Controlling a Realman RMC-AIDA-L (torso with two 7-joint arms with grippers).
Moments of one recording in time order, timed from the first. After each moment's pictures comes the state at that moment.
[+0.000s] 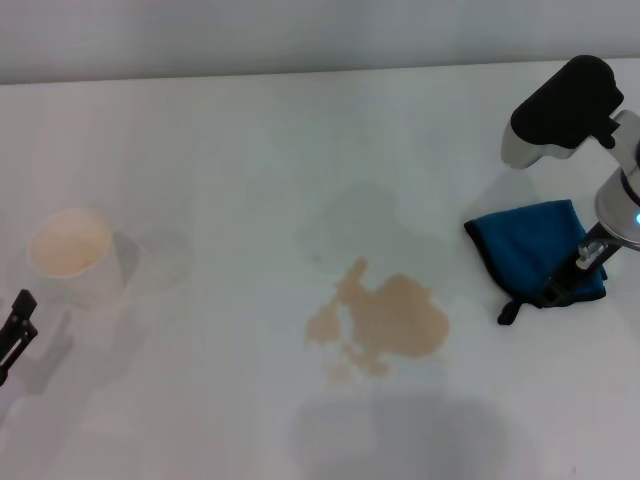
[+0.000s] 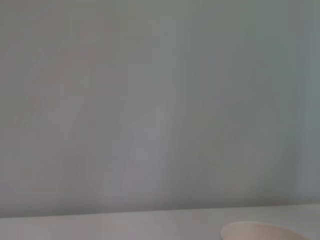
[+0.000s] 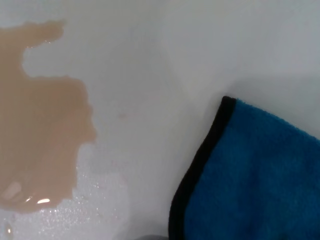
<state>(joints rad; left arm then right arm) -0.14 -2.08 1.36 0.07 -2.65 -1.41 2.77 0.53 2.01 -1.49 -1.18 0.34 1.49 -0.46</state>
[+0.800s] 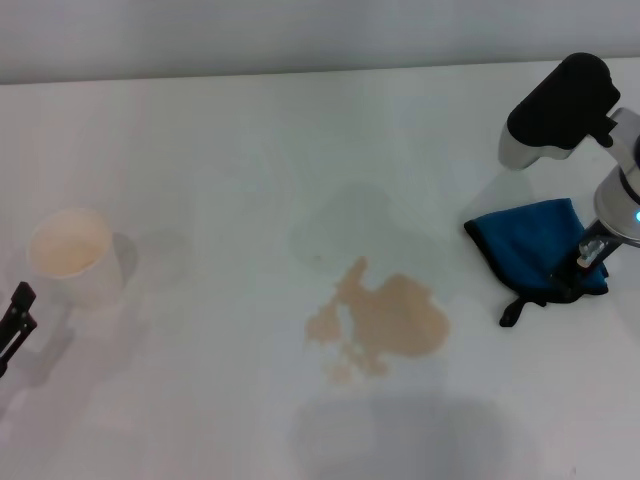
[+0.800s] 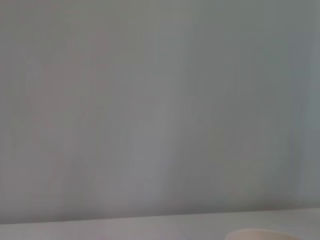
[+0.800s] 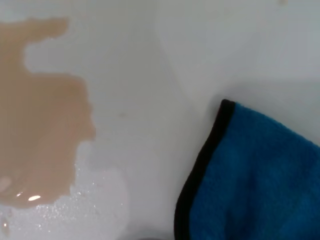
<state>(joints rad) -0.15 -2.08 1.36 0.07 -2.66 -1.40 2.77 0.53 2.01 -1.52 -1.21 0.32 1.49 -0.47</state>
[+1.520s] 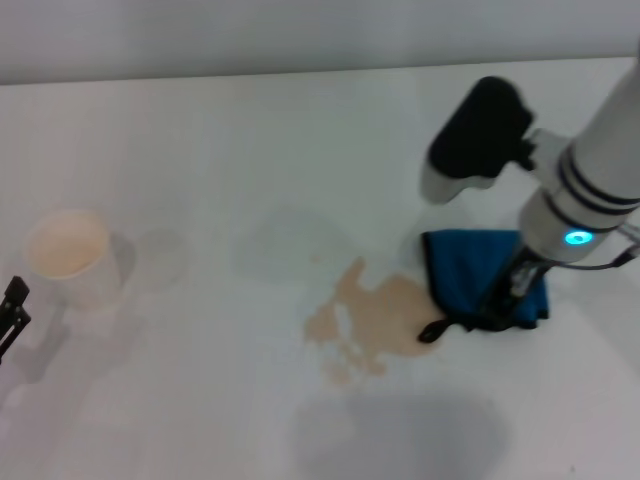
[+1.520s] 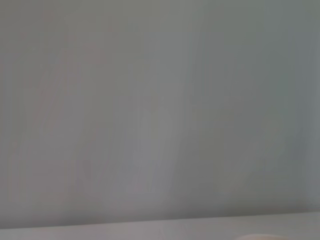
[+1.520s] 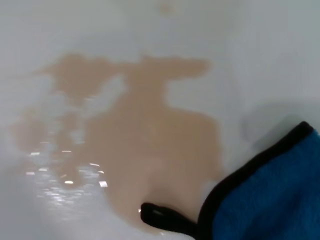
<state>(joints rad) -0.16 -2.08 1.36 0.07 -2.67 -1.40 2.77 0.59 2.02 -1.68 -1.23 0.48 1.51 -0.47</state>
